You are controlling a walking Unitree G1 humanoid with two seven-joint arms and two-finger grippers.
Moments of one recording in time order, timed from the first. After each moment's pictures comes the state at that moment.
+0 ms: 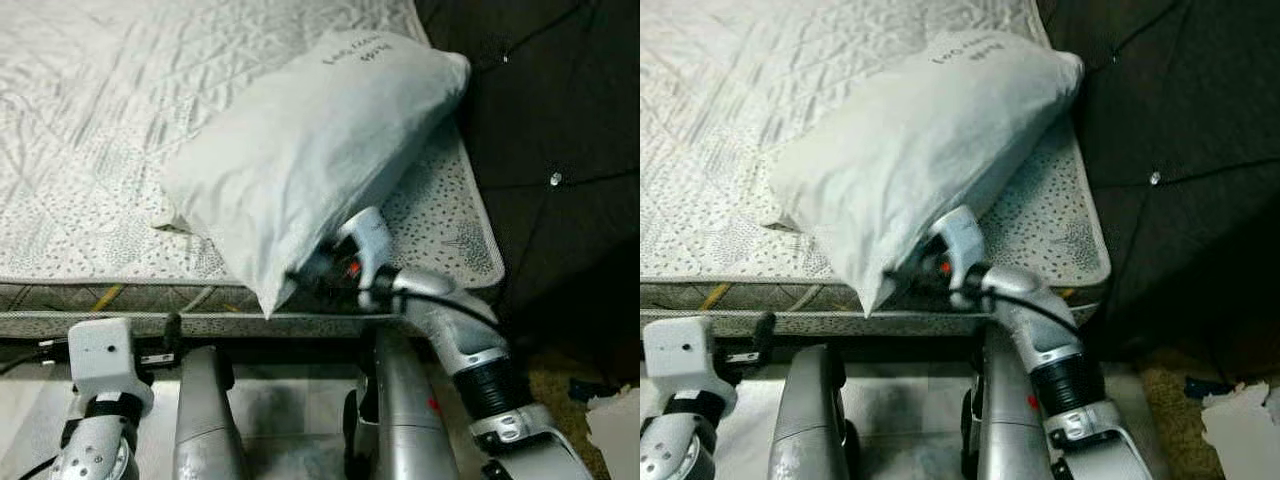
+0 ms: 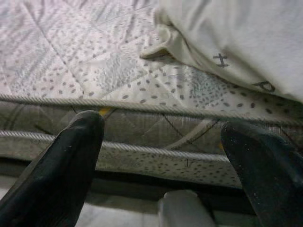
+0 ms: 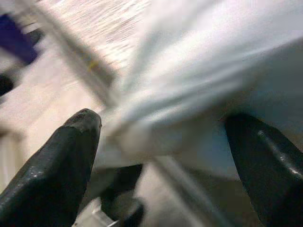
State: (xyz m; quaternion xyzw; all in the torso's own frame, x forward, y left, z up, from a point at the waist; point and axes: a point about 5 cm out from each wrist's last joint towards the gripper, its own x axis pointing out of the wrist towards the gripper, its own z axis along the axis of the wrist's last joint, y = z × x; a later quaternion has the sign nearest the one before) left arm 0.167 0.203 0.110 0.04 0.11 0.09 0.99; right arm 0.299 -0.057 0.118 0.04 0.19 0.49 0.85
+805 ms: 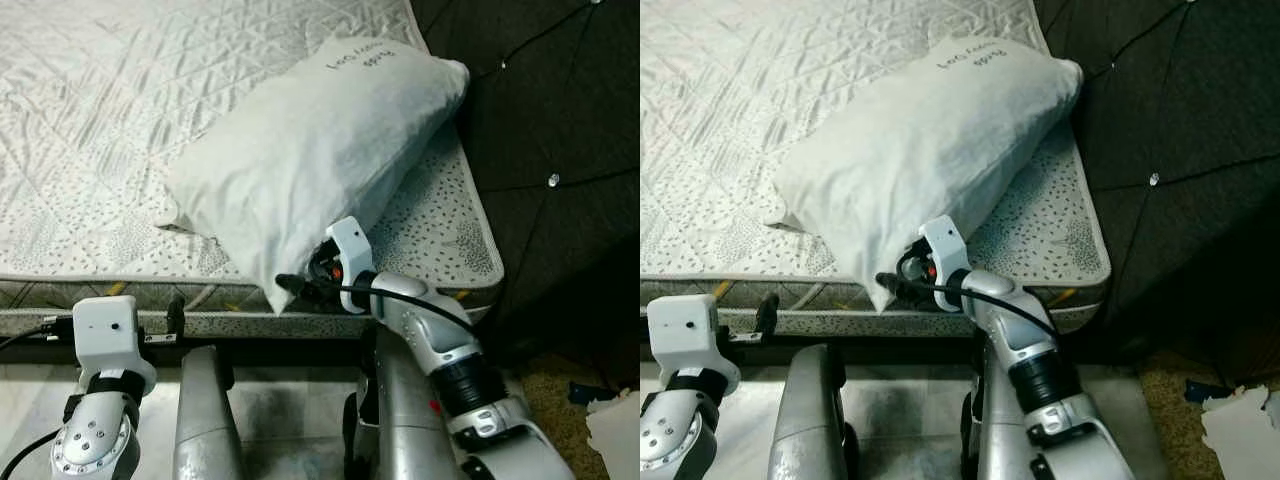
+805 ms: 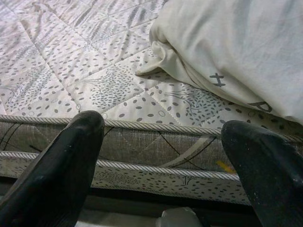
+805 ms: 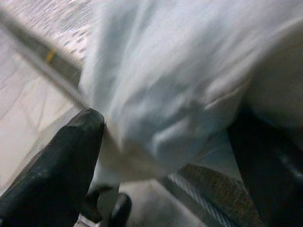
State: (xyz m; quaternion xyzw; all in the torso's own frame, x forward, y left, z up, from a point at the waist) left arm 0.182 0.202 0.118 0.04 0.10 0.07 0.99; right arm 0.310 -0.049 0.106 0.03 0.23 0.37 0.90
